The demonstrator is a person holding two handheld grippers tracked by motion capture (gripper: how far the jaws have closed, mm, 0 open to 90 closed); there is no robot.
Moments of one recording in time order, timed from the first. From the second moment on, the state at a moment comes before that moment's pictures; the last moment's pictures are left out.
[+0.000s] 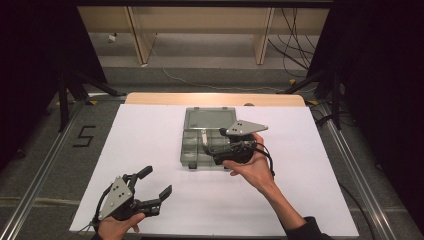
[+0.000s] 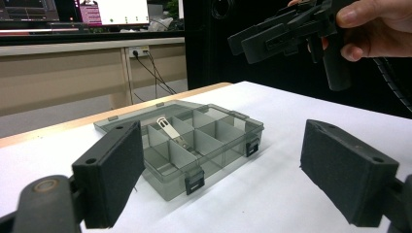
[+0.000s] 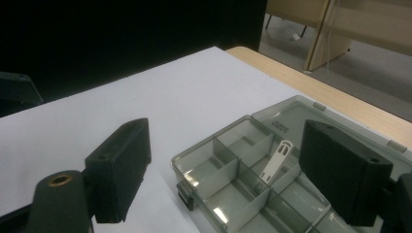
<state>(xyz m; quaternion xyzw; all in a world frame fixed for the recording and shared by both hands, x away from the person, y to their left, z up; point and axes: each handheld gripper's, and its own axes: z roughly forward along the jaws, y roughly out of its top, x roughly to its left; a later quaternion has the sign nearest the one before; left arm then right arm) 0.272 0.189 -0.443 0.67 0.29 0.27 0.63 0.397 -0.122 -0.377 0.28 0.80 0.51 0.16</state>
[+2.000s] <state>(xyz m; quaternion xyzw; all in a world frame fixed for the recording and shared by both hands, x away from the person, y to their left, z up) 0.272 0.187 -0.443 0.67 0.29 0.27 0.62 0.350 -0.163 -0.398 0.26 0.76 0.57 0.17</state>
